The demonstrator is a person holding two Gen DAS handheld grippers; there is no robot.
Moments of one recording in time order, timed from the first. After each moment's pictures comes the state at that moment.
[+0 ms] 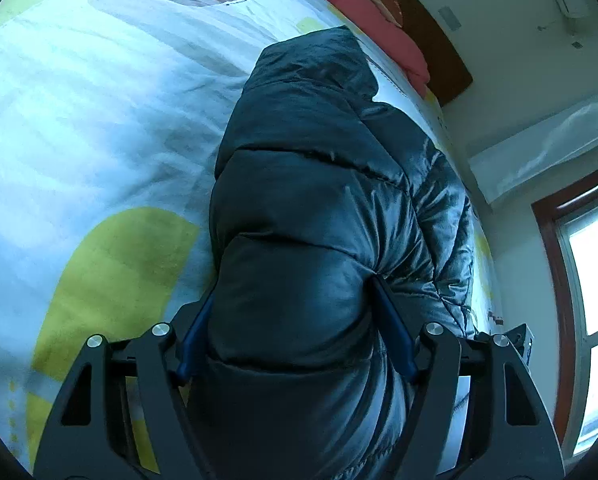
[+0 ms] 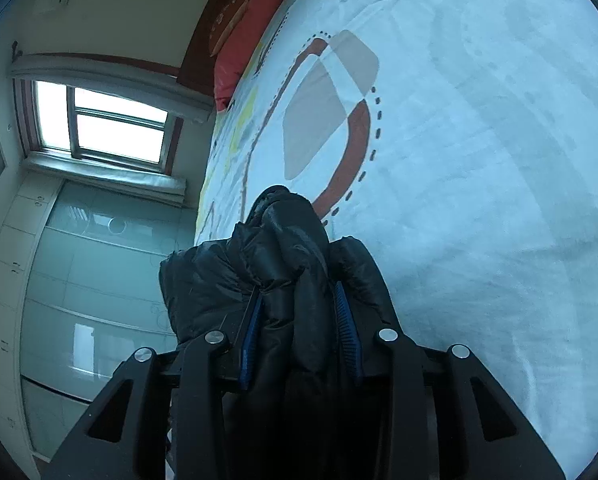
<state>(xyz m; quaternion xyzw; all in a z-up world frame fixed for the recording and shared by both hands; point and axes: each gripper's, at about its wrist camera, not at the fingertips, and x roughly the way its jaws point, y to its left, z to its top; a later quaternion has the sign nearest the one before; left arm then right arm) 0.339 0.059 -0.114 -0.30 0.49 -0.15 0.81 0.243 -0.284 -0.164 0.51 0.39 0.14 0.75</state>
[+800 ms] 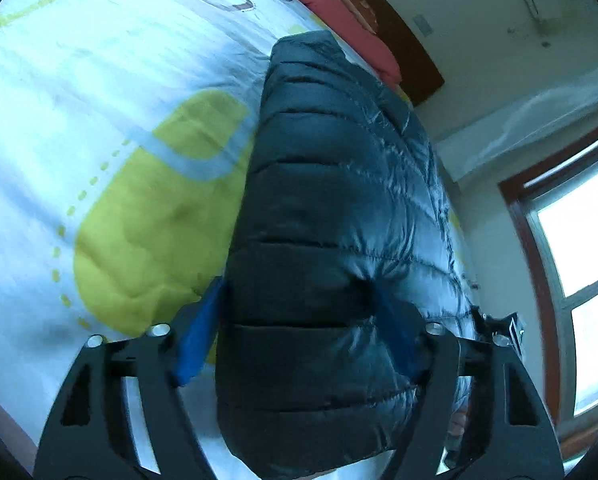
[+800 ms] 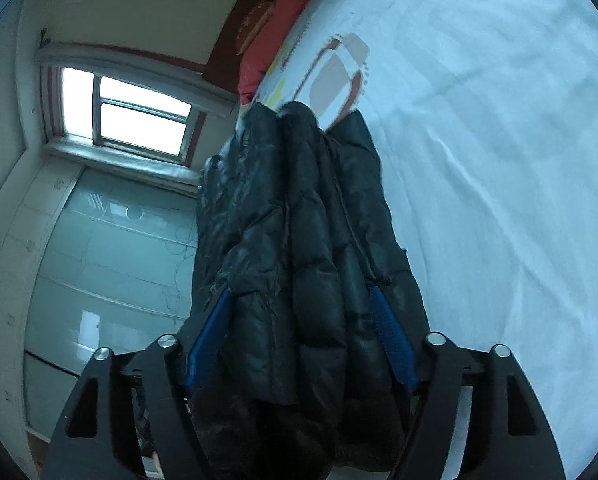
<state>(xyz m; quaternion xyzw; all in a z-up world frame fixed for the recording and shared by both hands) 0.191 0.102 -0.103 -0.30 0.46 -0.17 0.82 0.116 -0.260 -0.147 0.51 0.38 0.14 0.76</state>
